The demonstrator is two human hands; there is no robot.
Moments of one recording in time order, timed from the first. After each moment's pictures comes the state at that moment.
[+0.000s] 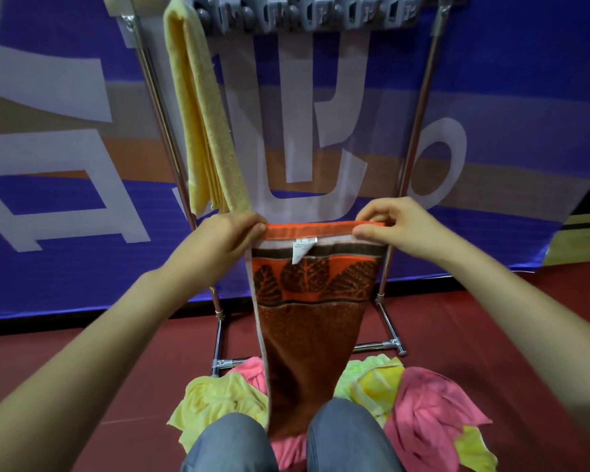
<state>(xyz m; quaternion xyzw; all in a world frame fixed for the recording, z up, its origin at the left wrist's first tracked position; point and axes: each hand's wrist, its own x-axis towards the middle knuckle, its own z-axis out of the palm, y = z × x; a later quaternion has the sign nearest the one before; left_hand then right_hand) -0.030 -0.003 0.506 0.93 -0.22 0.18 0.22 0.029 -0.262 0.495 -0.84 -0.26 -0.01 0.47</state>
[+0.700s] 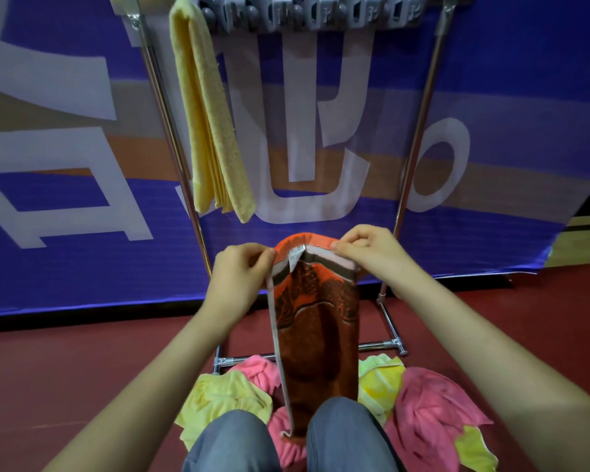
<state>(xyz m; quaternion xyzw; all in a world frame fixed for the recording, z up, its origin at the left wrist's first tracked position) -0.040 -0.026 0.457 0.88 -0.01 0.19 0.44 0.009 -0.220 0.465 -0.81 -0.07 0.03 0.58</state>
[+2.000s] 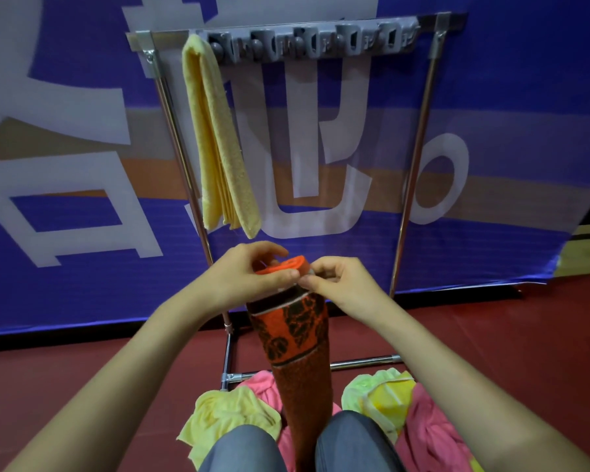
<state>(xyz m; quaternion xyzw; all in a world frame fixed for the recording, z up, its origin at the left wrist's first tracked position) -0.052 -0.013 0.508 0.92 -0.09 -0.02 0.38 -0.016 -0.185 0.454 -0.74 -0.25 0.05 0.63</state>
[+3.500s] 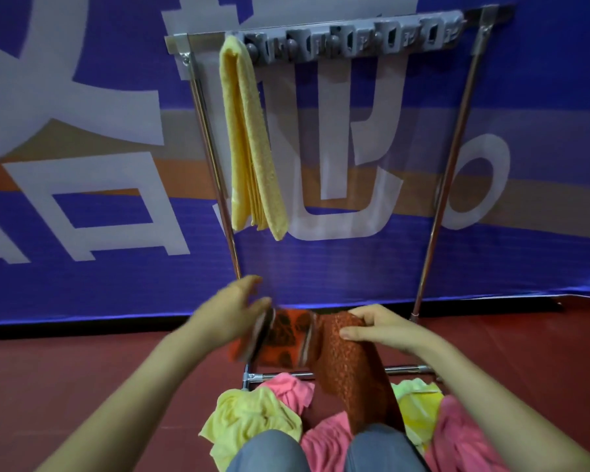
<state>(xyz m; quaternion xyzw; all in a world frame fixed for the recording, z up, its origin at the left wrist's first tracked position) -0.057 0.038 0.463 0.96 0.04 -0.03 0.27 0.006 -0.198 0.388 -0.72 -0.24 0.29 0.58</state>
